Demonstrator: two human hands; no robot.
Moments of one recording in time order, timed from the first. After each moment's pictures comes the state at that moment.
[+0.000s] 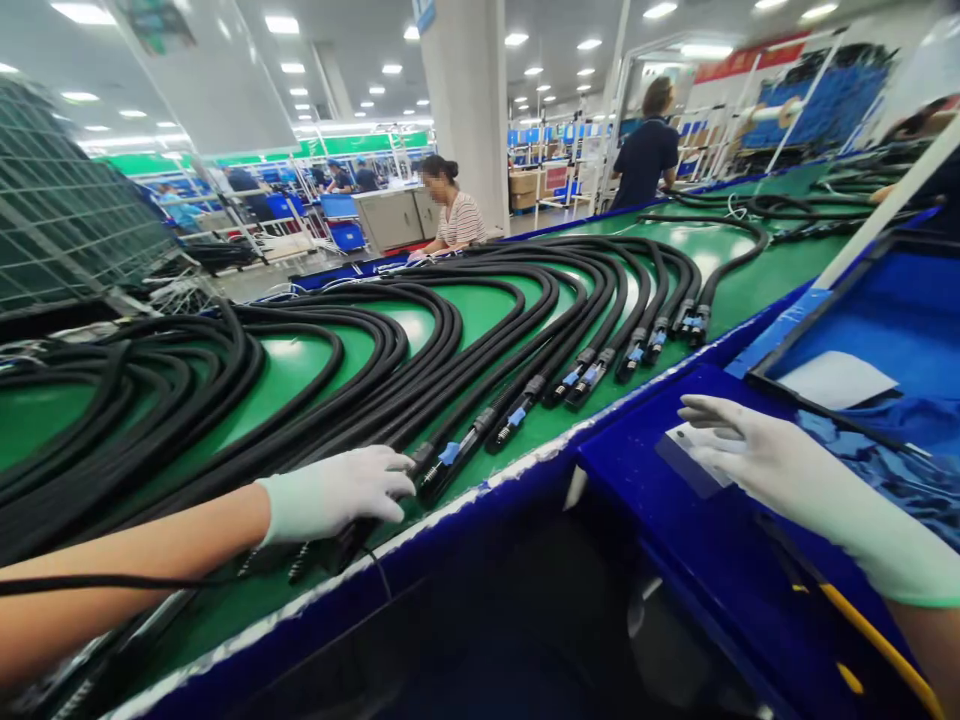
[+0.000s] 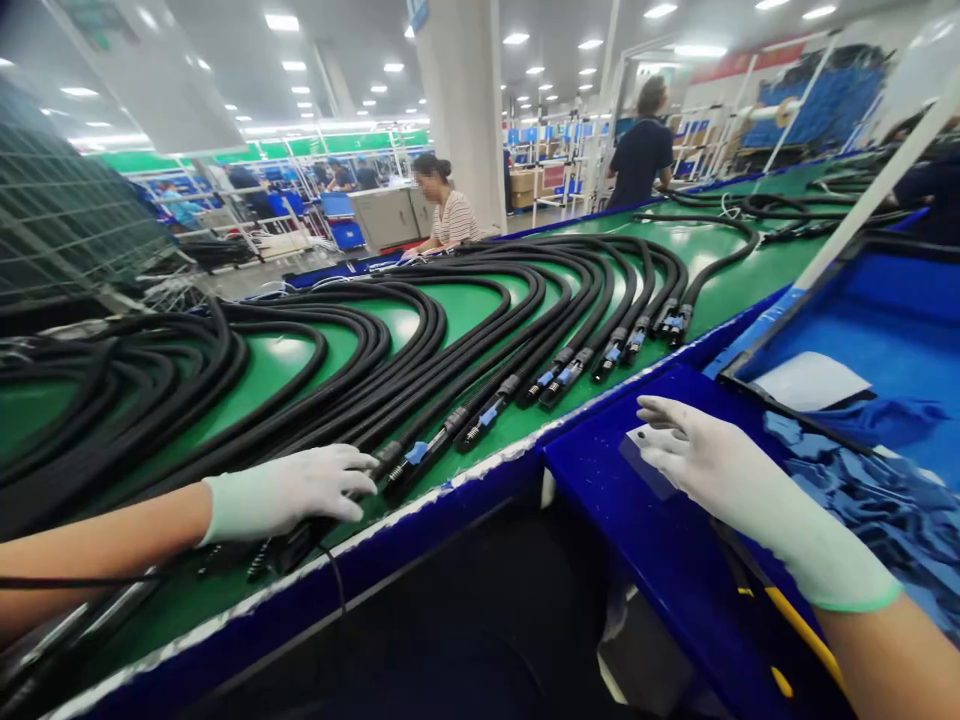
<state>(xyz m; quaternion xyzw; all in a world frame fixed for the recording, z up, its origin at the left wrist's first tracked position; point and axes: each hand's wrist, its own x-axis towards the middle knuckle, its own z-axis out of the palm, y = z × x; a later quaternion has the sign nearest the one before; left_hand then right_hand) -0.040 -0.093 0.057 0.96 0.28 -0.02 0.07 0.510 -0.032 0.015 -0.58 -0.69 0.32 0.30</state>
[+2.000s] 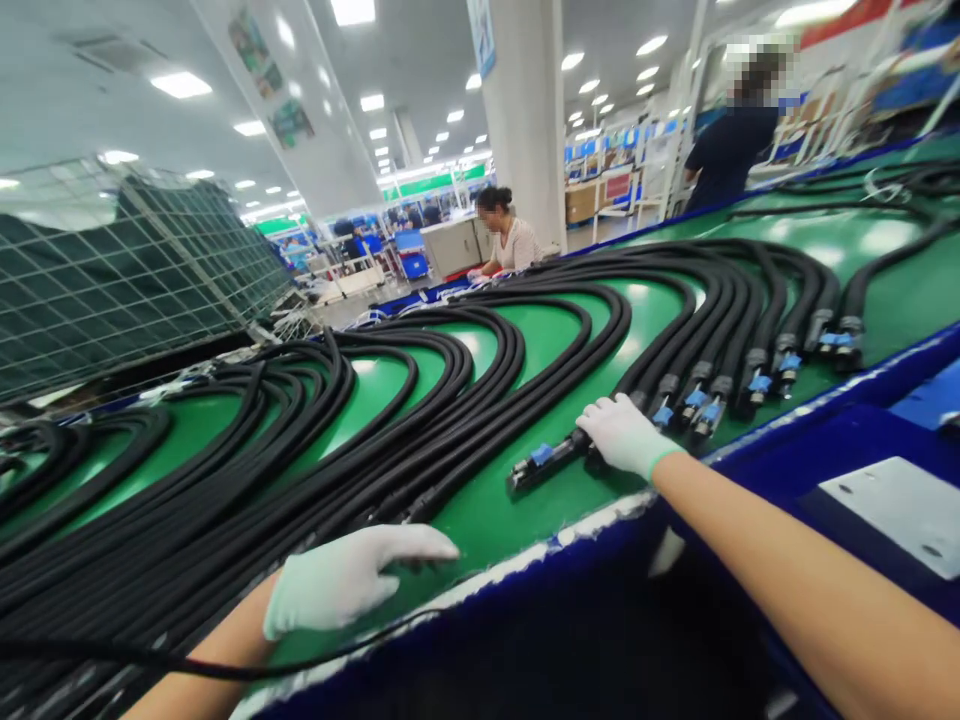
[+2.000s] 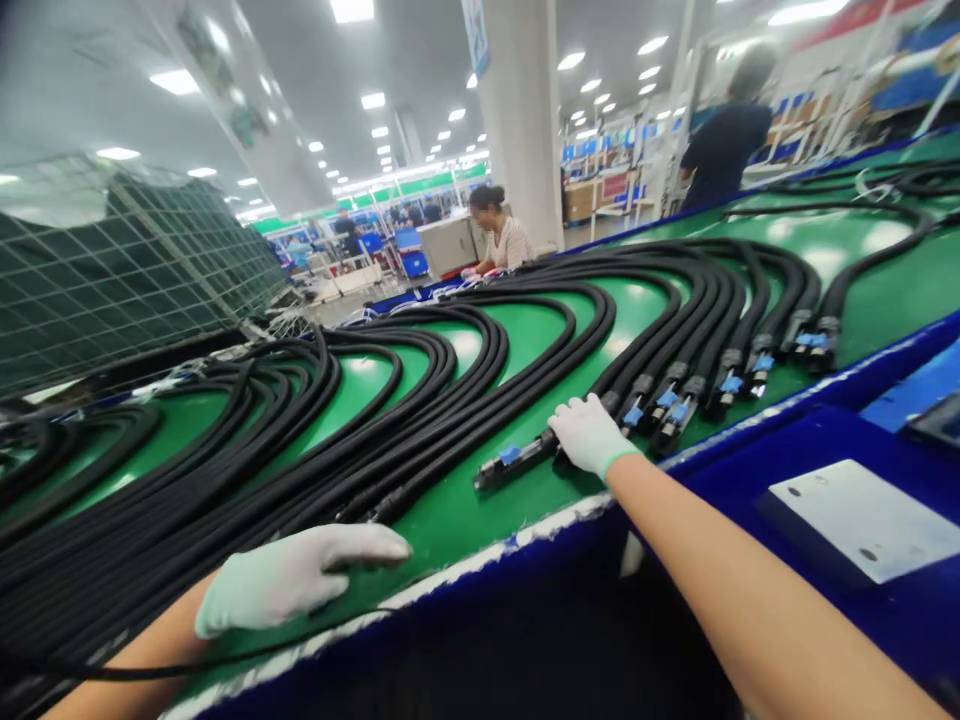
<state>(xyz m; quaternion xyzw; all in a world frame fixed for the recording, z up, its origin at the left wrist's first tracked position) -0.053 -0.161 0.080 0.70 0.59 0.03 0.39 0.274 0.099 -0.031 -0.37 -0.93 -0.05 0.04</state>
